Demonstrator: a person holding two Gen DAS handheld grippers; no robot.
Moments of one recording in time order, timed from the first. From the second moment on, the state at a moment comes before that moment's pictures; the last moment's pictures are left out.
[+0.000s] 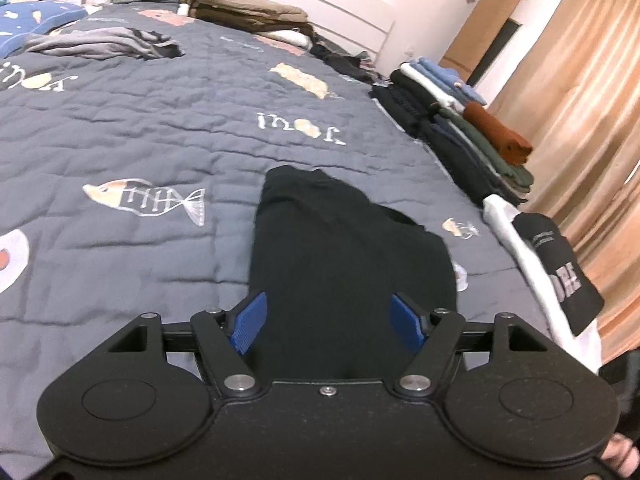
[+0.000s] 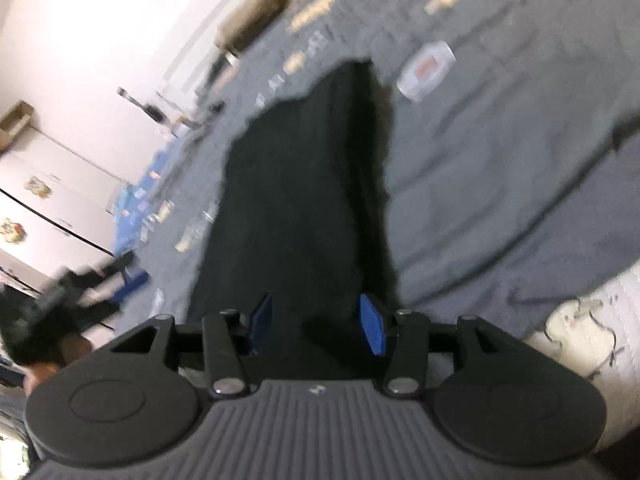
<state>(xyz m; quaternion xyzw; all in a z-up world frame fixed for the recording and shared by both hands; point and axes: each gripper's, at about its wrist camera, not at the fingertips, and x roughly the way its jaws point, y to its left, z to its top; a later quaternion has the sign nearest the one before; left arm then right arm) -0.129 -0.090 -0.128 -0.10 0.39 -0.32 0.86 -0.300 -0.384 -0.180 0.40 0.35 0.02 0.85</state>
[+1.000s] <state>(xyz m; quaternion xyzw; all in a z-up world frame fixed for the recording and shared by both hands) -0.051 -0.083 -0.165 -0.07 0.42 -0.32 0.85 -0.065 -0.351 -0.135 0.27 0.35 0.13 0.89</state>
